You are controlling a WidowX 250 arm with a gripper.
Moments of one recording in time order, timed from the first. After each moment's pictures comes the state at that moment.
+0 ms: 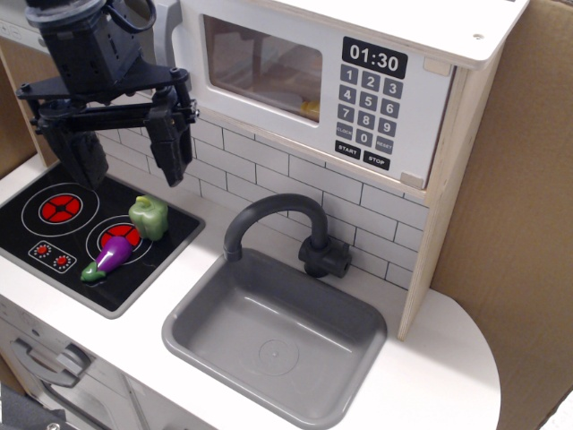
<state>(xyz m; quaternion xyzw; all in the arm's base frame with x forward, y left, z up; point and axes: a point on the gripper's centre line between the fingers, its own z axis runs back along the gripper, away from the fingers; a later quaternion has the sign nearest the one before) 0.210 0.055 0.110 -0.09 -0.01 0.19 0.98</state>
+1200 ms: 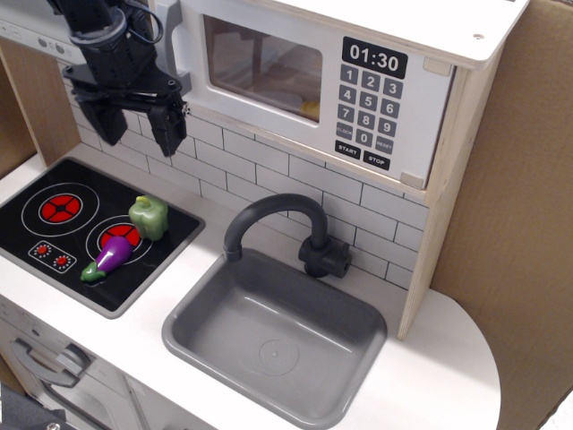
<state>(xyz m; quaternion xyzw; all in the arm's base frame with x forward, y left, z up) 0.299 0.124 0.054 -0.02 -0.11 0.05 0.99</state>
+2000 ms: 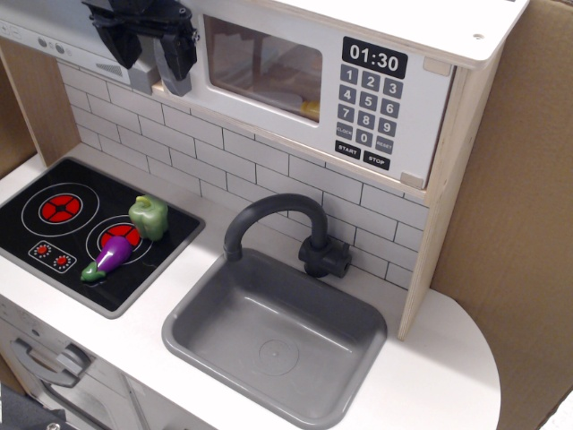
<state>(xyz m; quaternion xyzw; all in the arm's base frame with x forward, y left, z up) 0.362 0.151 0.079 -0.01 -0.15 0.05 0.99</state>
